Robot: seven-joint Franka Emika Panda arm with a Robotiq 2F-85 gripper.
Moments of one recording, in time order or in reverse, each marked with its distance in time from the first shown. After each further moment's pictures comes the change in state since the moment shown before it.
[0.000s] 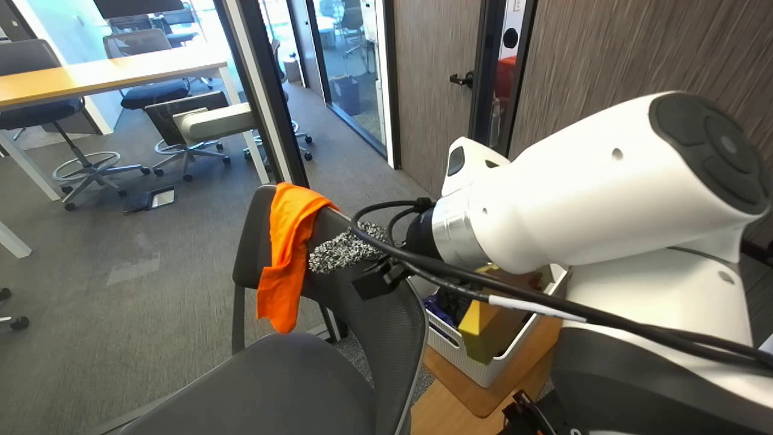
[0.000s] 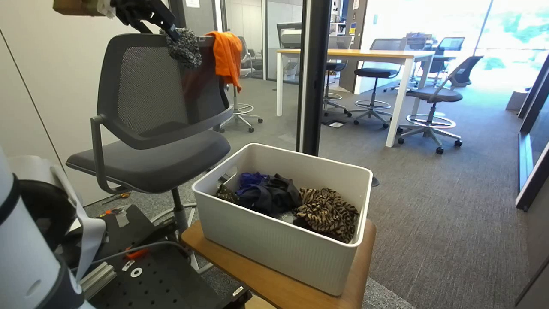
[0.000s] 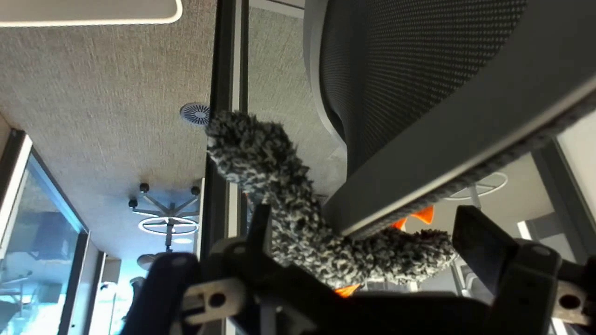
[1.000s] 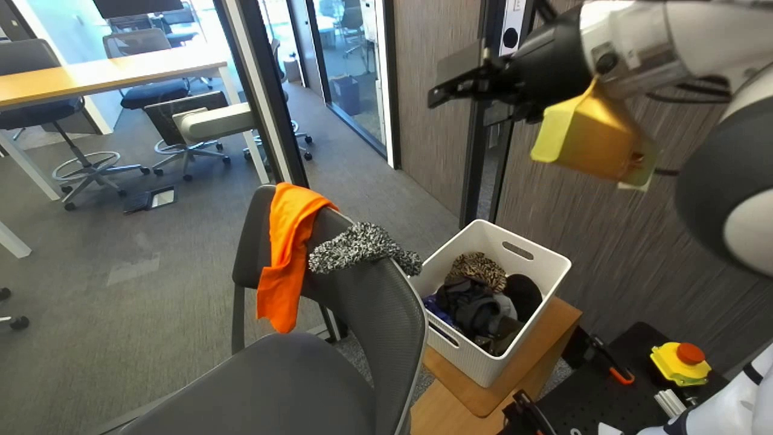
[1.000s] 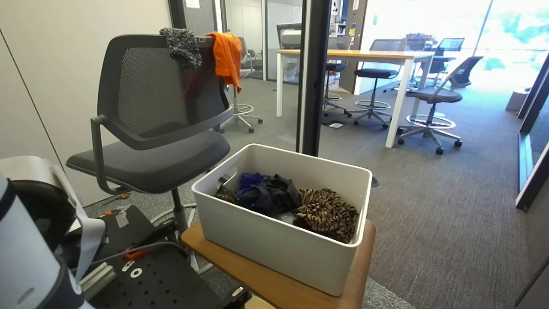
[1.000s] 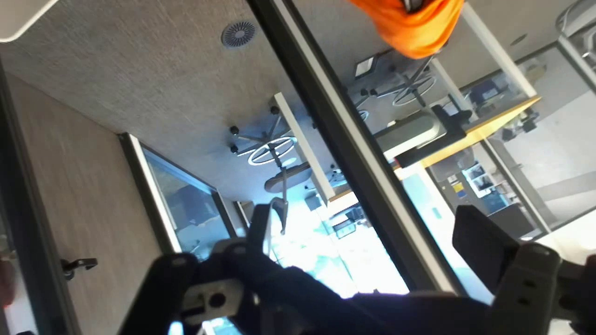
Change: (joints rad) arm -0.132 -0.336 -0.243 0.064 0.034 -0.177 0.238
